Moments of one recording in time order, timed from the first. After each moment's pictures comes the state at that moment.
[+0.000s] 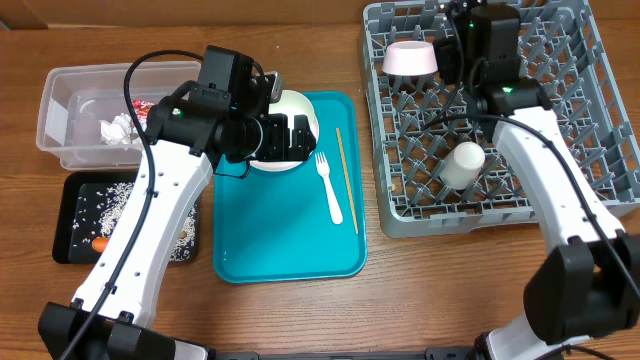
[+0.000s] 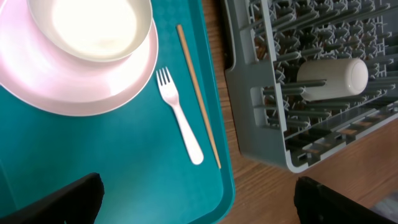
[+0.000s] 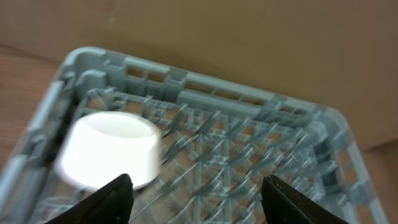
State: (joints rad) left arm -0.28 1.60 1.54 -1.04 0.36 -0.29; right arm 0.14 1.76 1.51 -0.33 0.21 -0.22
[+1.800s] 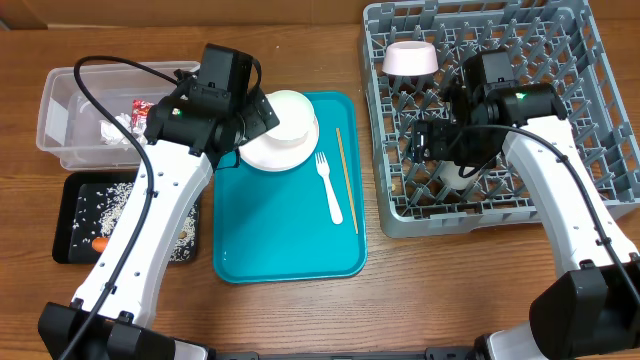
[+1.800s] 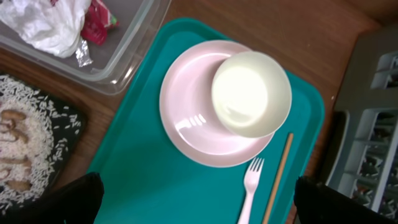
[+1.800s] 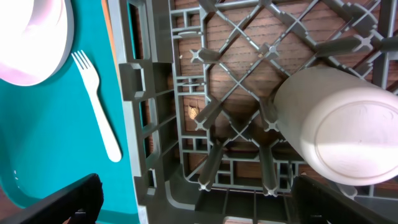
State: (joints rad) left arm -0.28 1.60 1.54 -1.00 -0.18 -0.79; right arm 0.14 1.68 1.51 -1.16 -0.22 0.18
